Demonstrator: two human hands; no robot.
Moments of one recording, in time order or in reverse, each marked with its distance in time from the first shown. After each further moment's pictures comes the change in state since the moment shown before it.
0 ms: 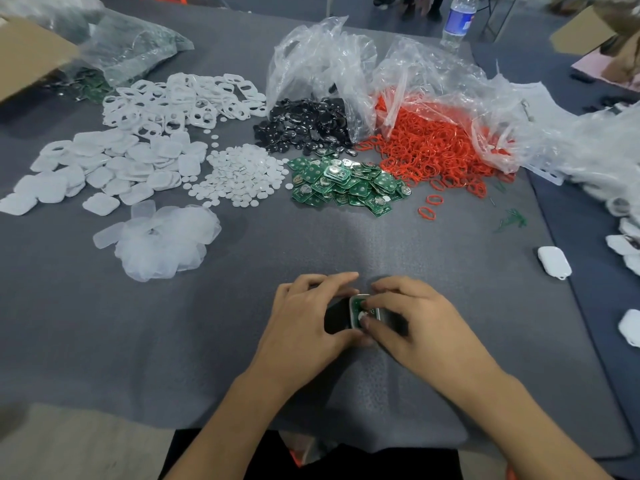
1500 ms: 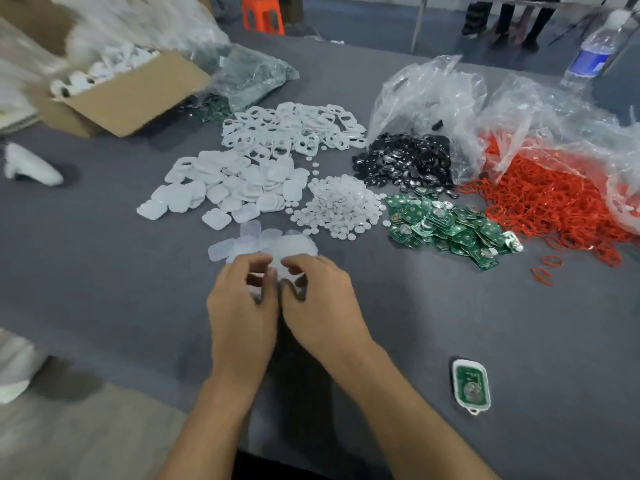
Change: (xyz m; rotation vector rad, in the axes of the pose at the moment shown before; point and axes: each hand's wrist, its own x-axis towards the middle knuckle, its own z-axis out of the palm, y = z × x) left_hand -0.013 -0.080 -0.125 -0.074 0.752 -0.388; right_hand 0.138 -0.179 0.103 0.423 -0.013 -0.010
